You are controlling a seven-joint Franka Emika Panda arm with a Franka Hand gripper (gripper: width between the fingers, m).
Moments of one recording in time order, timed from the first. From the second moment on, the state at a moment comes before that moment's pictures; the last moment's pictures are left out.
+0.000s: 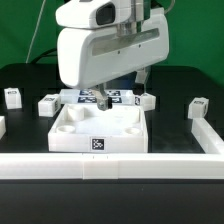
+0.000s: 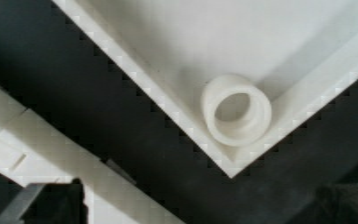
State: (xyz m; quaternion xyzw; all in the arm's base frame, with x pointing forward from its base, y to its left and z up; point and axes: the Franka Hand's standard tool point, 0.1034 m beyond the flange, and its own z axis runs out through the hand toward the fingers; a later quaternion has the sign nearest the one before) arm 0.599 0.005 0.089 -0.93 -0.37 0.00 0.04
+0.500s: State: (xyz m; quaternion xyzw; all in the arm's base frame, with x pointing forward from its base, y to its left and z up) arm 0.599 0.005 0.088 -0.93 -0.37 -0.01 0.04
